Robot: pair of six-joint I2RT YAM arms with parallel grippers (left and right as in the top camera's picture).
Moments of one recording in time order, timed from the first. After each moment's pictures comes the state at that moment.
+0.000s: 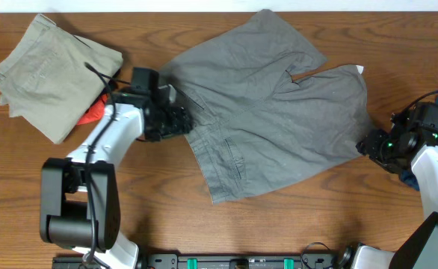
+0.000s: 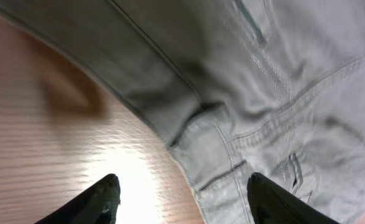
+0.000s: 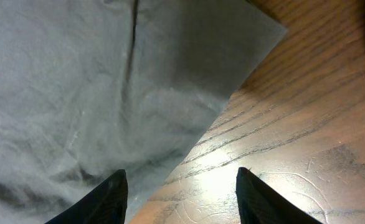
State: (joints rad) left arm -0.14 1.77 1.10 -0.66 0.37 -0.28; right arm -0.39 1.46 0.87 -0.72 -0.23 0.23
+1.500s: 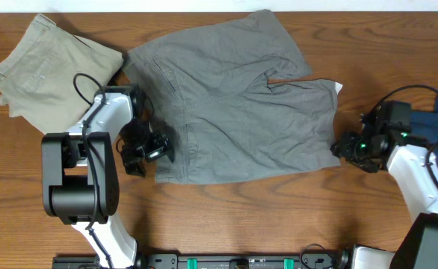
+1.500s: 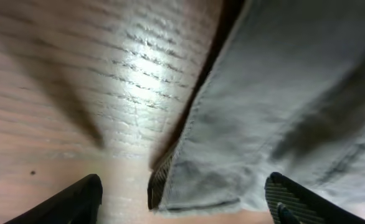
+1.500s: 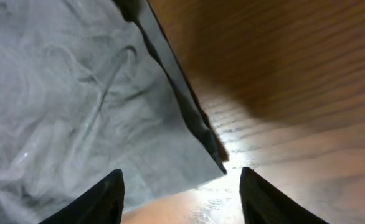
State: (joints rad) left arm -0.02 1.94 1.18 -1.15 0.26 -0.37; right arm -0.19 1.46 0.80 -0.64 -0.23 0.29
